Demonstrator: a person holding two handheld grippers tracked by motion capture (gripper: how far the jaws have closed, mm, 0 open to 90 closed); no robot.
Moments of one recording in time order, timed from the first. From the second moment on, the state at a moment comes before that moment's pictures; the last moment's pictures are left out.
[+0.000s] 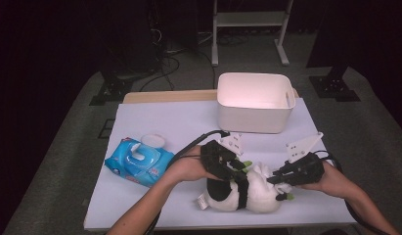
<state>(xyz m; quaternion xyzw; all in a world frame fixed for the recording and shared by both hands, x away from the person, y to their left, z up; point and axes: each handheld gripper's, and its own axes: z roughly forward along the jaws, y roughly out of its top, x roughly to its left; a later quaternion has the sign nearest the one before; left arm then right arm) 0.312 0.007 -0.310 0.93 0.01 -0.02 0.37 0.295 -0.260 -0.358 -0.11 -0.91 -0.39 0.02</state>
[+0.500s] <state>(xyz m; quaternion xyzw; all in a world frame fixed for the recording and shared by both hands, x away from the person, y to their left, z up) 0.307 -0.007 -0.318 0.94 0.00 -0.03 0.34 0.285 -0.253 -0.366 -0.10 -0.92 -0.38 0.03</state>
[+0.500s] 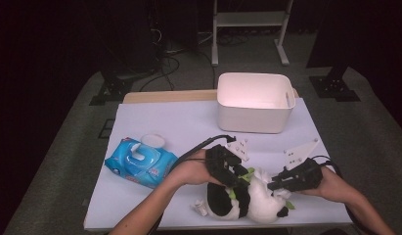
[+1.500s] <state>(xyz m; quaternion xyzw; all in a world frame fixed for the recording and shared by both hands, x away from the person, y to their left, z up) 0.326 -0.020 -0.324 0.95 0.03 0.03 0.32 0.295 -0.256 -0.353 -0.11 -0.92 -0.39 -0.01</state>
